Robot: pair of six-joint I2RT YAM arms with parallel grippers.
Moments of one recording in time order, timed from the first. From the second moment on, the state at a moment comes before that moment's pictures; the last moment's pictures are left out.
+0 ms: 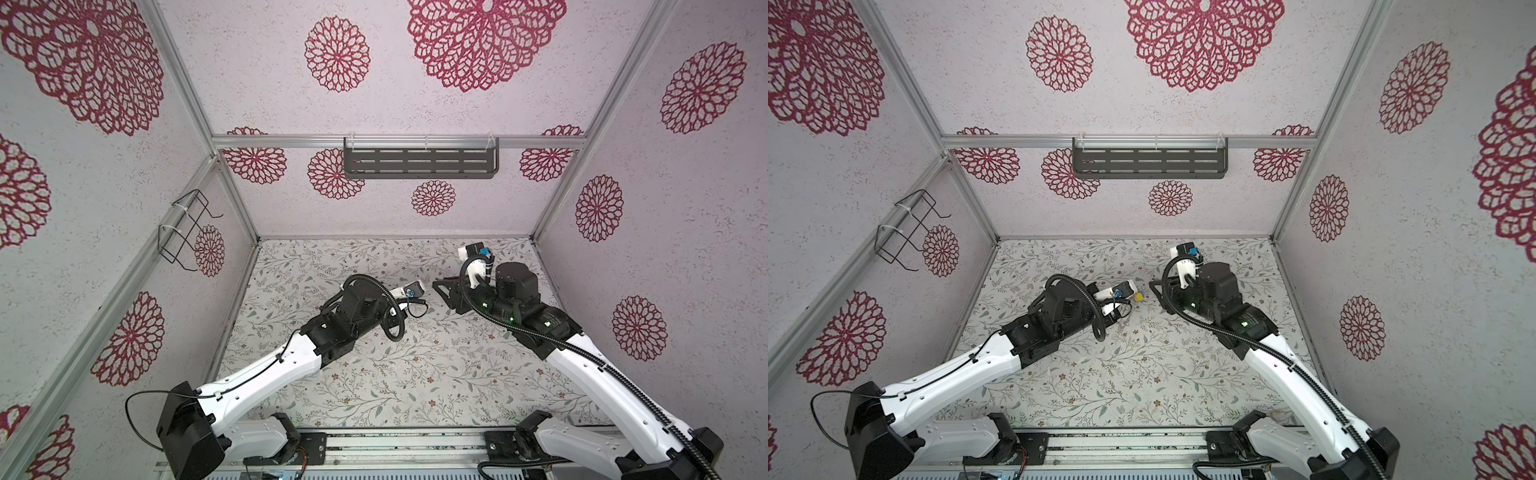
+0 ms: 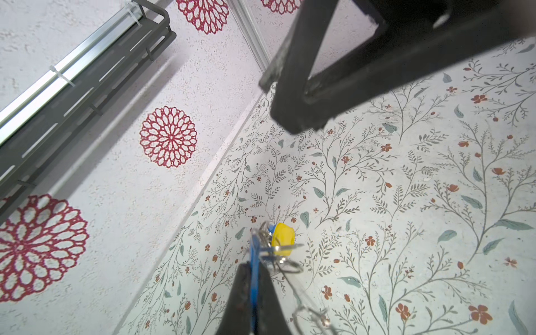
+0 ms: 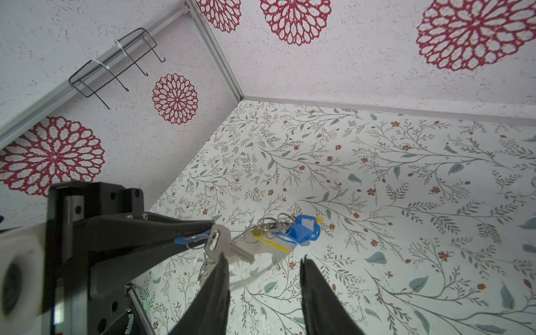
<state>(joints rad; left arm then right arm) -0.82 1.26 1.04 -0.14 -0.08 0.55 0.56 1.06 1.09 -0.38 -0.27 0.32</state>
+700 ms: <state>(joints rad) -0.63 1.27 1.19 -0.40 0.49 0.69 0.58 1.15 1.07 -0.24 -0.65 0.22</state>
